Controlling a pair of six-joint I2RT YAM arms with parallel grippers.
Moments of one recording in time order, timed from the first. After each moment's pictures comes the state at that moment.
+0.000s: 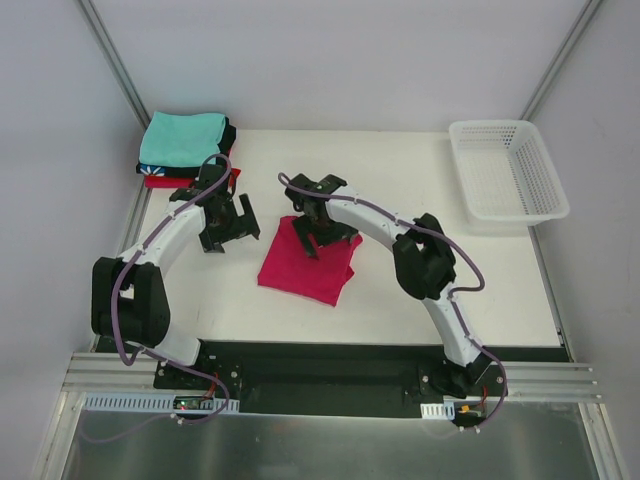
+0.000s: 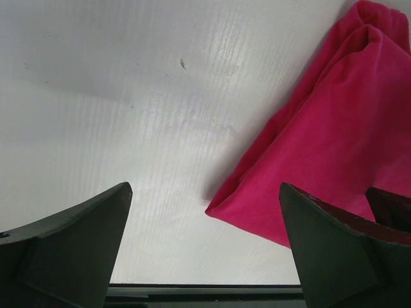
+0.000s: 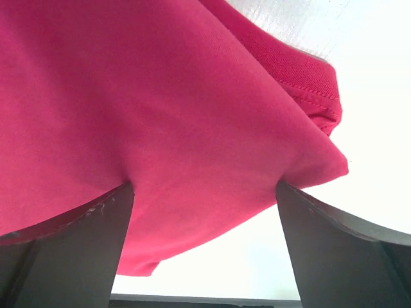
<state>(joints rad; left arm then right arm) -0.17 1.51 1.11 -0.78 0.05 -0.54 0.83 2.25 1.99 -1.15 0.21 0.33</state>
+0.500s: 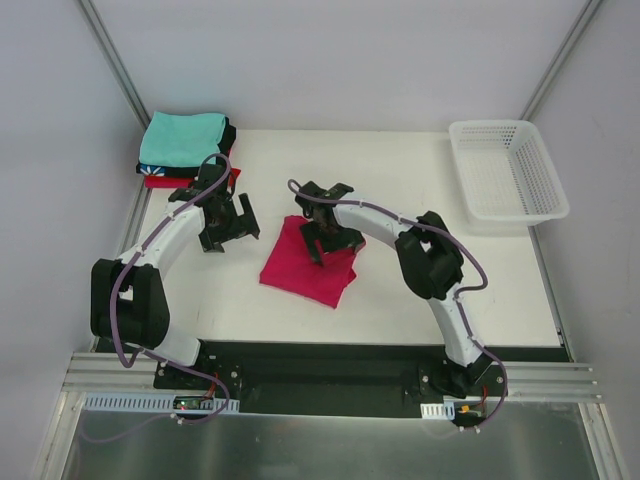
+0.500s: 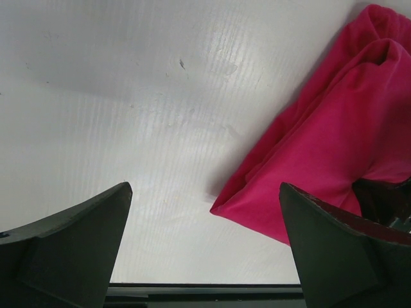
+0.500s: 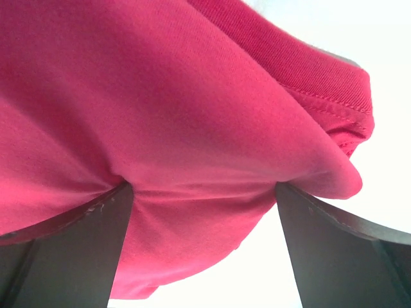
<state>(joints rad) -0.17 1.50 1.11 -0.78 0.05 -0.54 0.81 2.25 1.84 -1.05 0.19 0.37</state>
